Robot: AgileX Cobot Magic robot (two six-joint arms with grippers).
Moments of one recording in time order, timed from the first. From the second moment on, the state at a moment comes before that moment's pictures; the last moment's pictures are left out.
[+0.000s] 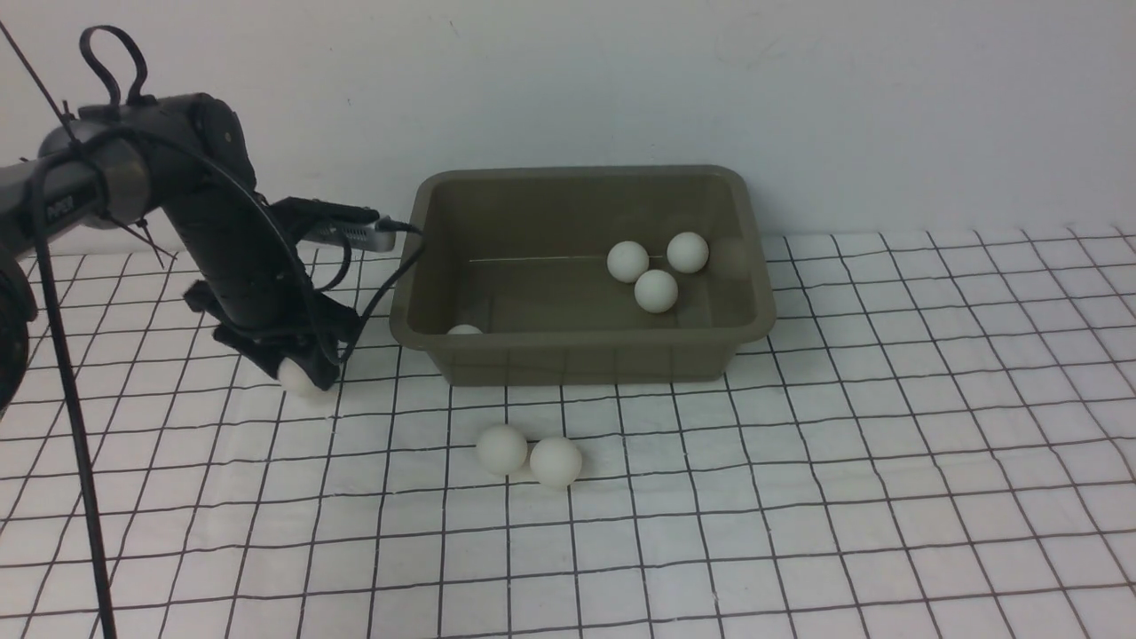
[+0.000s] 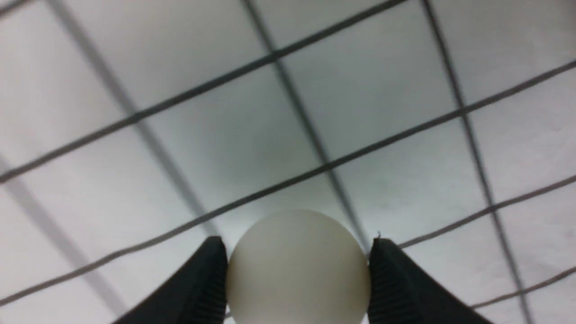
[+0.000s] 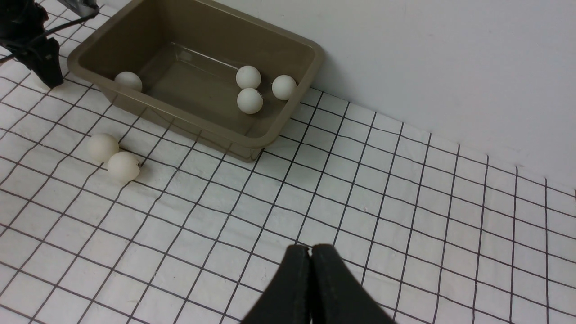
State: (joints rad) right arm 0.38 0.75 -1.29 -0.07 1.28 -0.10; left arm -0.02 2.23 -1.79 -0.15 1.13 0.33
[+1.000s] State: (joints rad) right arm 0.38 0.70 -1.29 -0.02 1.29 -0.10; left arm -0.34 2.09 -1.79 -0.19 0.74 0.42
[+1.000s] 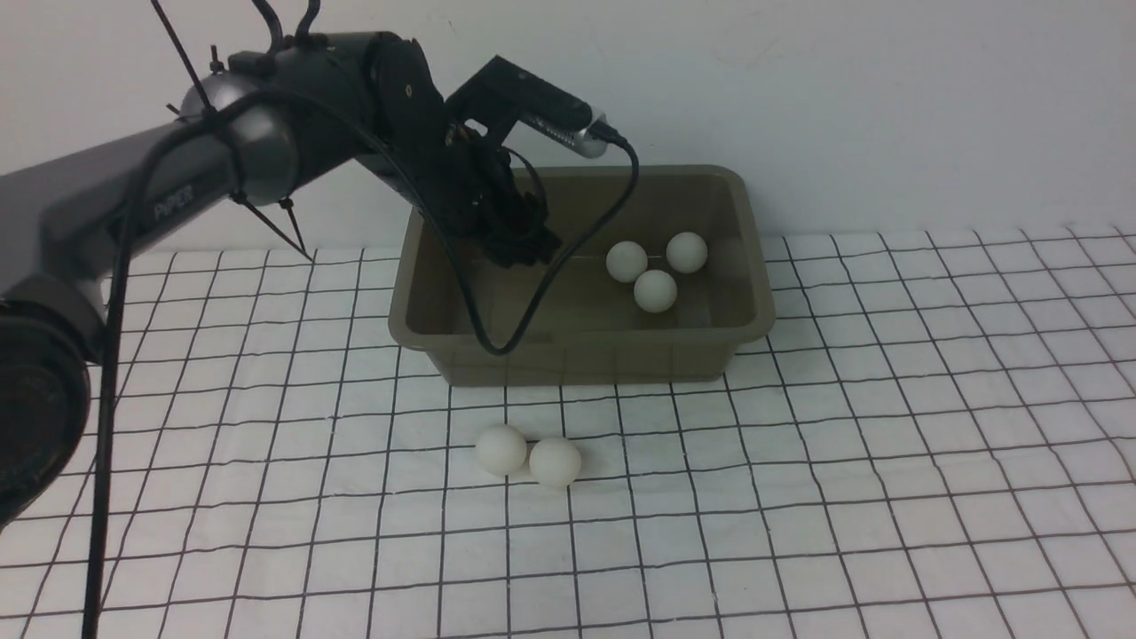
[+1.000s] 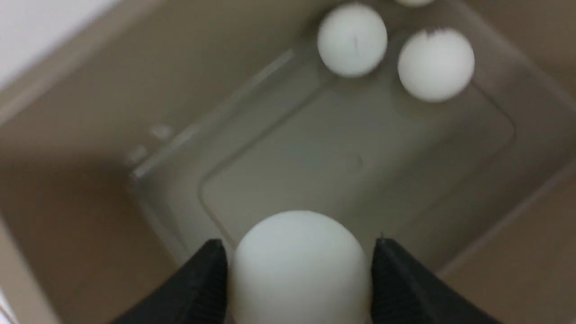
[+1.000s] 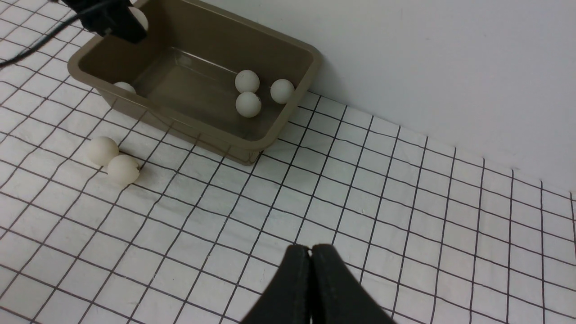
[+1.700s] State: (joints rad) right arm 0.38 0.70 -1.29 -0.01 1.29 -0.10; left arm -0.34 1.86 -1.78 -0.24 1.23 0.35
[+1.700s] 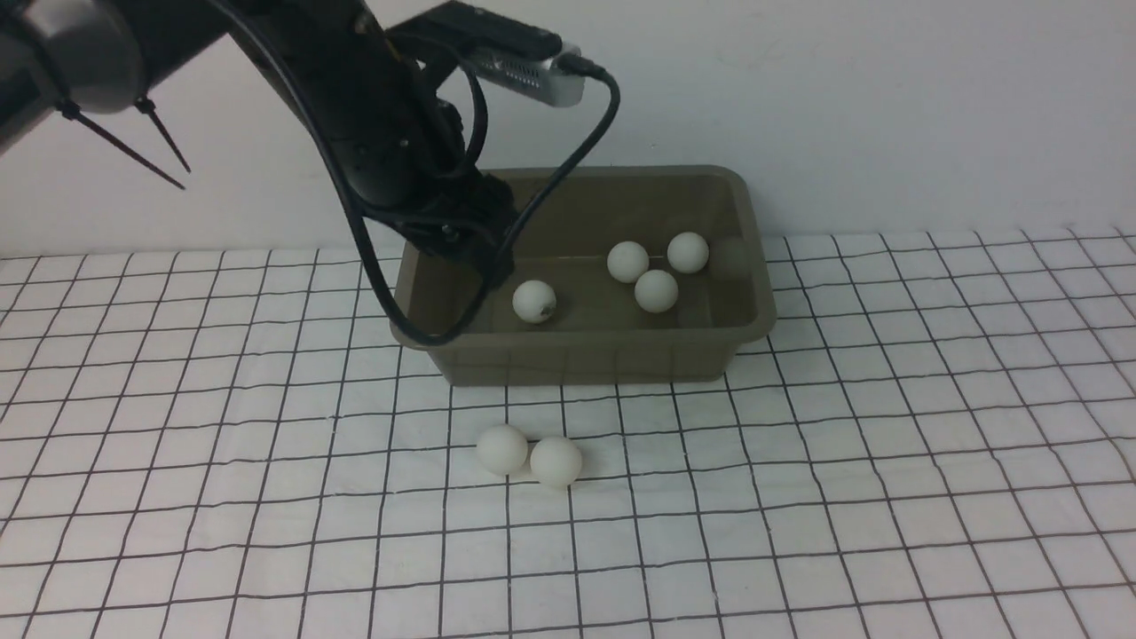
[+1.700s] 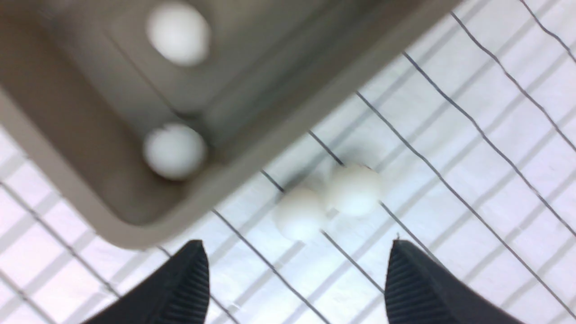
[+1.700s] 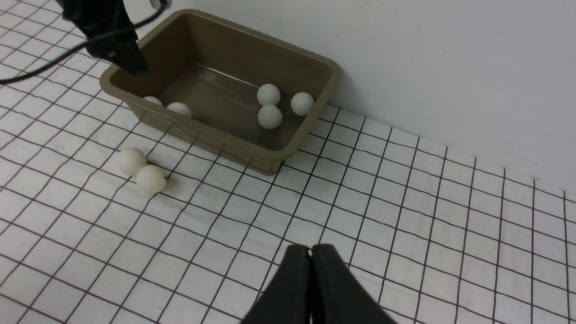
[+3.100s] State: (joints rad) right arm 0.38 0.70 -1.29 0.08 1.29 -0.12; left arm -0.49 2.08 -1.52 -0.27 0.85 0.68
